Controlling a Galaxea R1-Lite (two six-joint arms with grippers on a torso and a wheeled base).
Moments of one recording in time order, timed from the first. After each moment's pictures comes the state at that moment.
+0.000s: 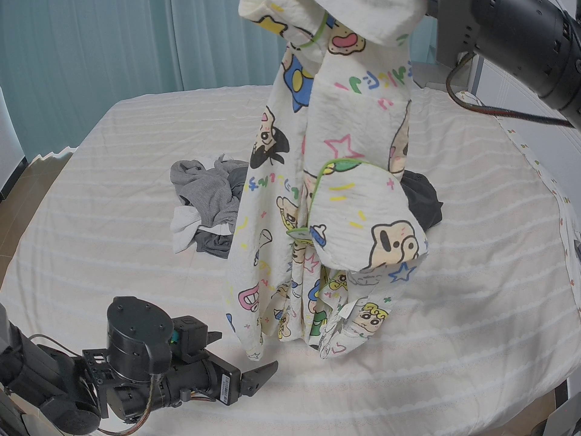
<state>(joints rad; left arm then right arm) -0.77 1.66 -0.30 -0.82 0.10 -0.22 0.98 1.53 -1.40 -0.43 0.00 0.48</state>
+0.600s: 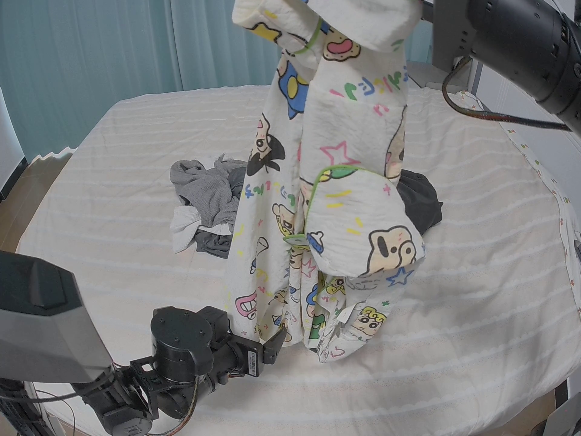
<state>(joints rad) -0.77 1.98 -0.30 -1.30 0.34 -0.23 0.99 1.53 -1.39 -0.43 0.00 0.48</state>
